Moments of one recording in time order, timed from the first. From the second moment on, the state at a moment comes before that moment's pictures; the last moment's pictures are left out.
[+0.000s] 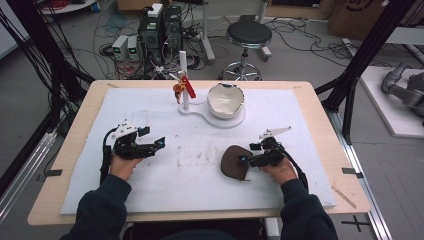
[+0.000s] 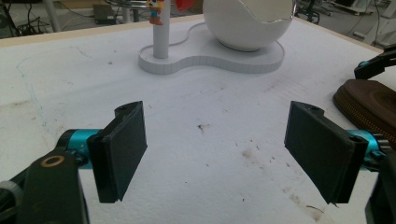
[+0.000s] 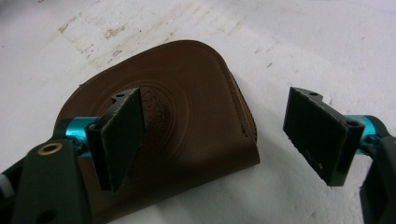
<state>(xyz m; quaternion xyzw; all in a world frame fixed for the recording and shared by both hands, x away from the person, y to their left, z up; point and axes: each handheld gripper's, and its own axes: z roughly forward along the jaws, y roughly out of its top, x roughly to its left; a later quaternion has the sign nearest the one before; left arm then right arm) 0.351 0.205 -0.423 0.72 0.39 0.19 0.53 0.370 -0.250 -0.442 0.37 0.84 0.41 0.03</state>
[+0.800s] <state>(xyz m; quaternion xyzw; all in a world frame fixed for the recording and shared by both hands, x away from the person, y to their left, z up) 0.354 0.115 -0.434 0.78 0.33 0.08 0.52 0.350 -0.223 -0.423 0.24 0.87 0.41 0.12</state>
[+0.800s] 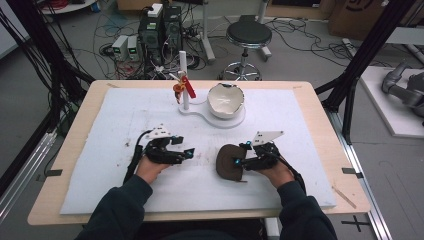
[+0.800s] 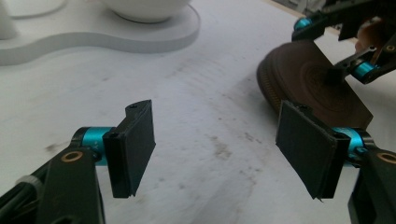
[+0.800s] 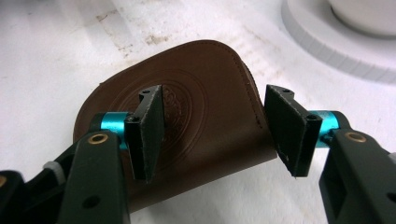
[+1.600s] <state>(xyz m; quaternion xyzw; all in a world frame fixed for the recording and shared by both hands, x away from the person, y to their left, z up) 0.351 0.065 -0.449 0.82 0.26 -0.02 0.51 0.333 -0.207 -0.410 0.16 0.86 0.44 0.19</state>
